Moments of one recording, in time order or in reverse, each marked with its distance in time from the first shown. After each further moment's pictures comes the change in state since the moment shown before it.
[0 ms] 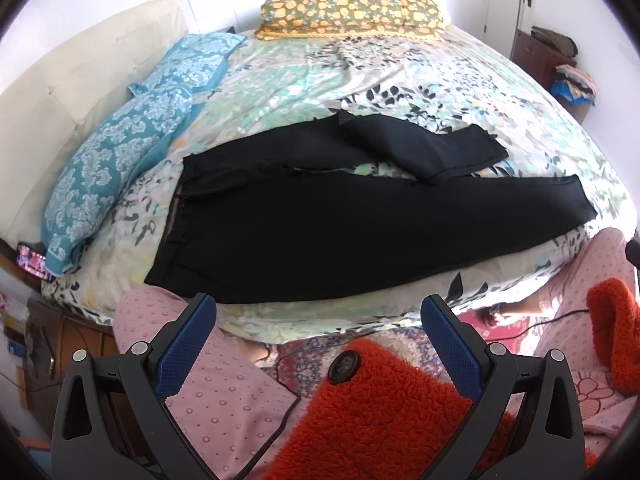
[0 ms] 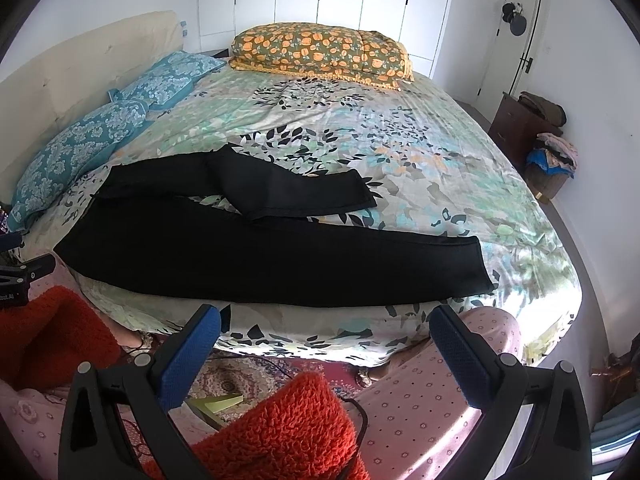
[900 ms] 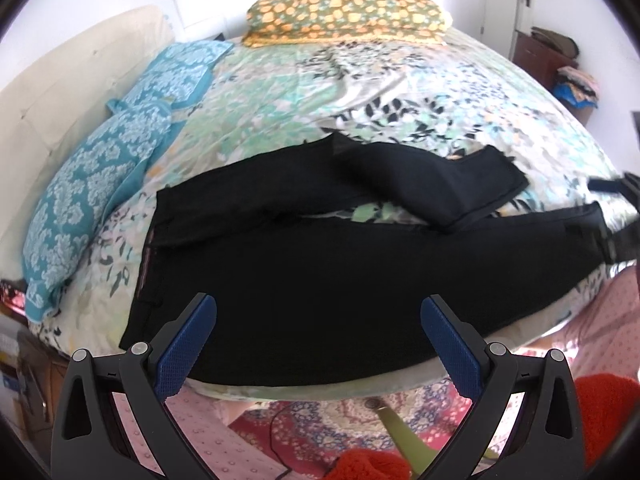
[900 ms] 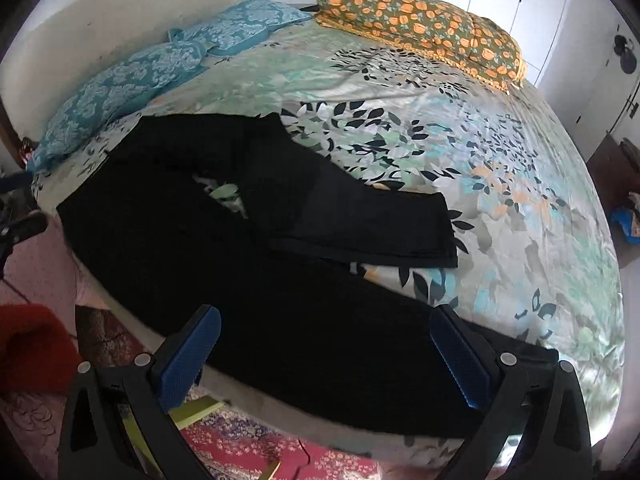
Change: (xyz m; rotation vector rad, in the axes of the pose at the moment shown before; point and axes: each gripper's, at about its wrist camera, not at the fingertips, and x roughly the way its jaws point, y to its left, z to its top) left arm 0.077 -0.004 0.074 0.003 -0.020 0.002; right arm 0.201 -0.011 0.128 -0.235 0.116 0.255
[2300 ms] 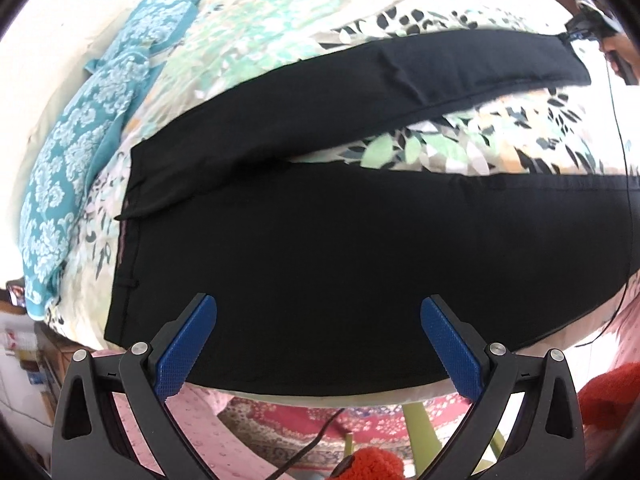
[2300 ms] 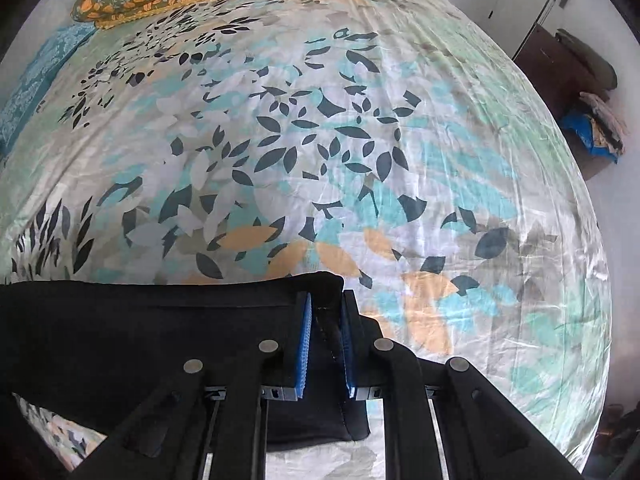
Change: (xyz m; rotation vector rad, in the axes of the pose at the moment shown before) left arm 0.105 -0.035 0.022 0.060 0.305 0.091; right arm 0.222 -0.369 0.168 0.337 0.190 -0.252
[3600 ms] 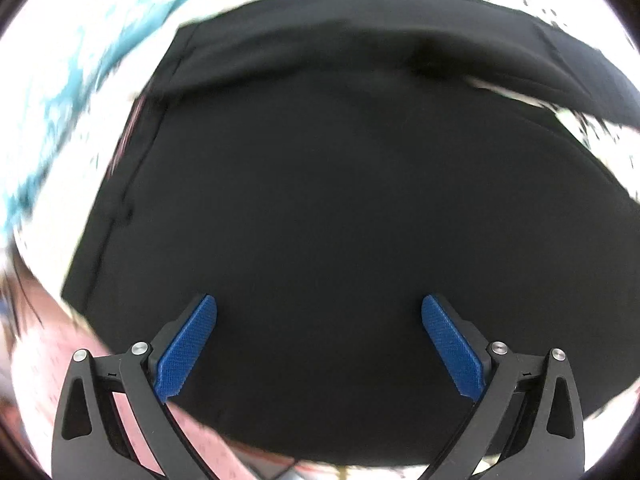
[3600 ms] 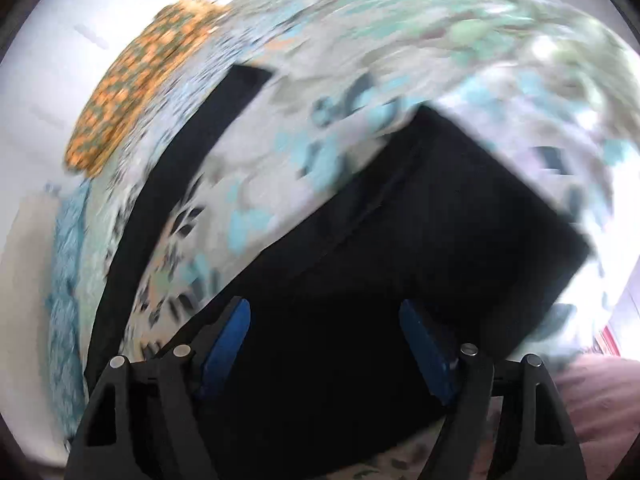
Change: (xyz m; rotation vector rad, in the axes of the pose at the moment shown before) left arm 0.124 0.116 -0.045 -0.315 0.136 -0.001; right arm -0.138 0.002 -0.391 0.717 -0.060 0.163
